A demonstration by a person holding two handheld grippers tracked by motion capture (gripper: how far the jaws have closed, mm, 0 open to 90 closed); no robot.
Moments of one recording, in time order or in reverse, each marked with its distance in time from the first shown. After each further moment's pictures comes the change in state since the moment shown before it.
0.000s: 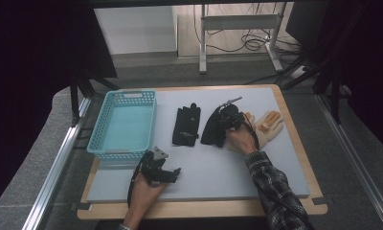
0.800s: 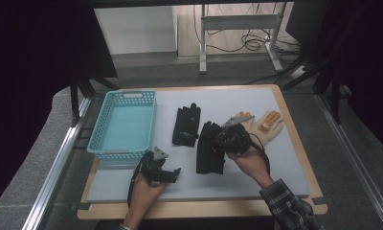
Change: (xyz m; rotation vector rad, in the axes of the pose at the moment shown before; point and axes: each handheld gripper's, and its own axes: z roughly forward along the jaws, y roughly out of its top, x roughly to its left) left arm 0.000 0.000 0.000 0.001 0.001 0.004; right arm 0.077 -0.042 -0.111 -0.130 0.238 -0.074
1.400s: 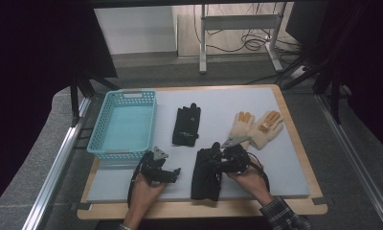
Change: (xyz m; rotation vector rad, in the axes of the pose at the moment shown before) left arm 0.000 0.000 0.000 0.000 0.001 -0.003; right arm 0.010 -0.051 0.018 0.029 0.011 -0.024
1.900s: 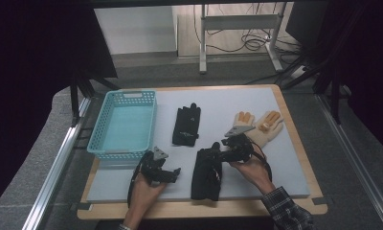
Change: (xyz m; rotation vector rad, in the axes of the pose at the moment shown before) left arm 0.001 0.000 0.000 0.003 0.000 0.006; right arm -0.024 0.019 -0.001 -0.037 -0.055 -0.011
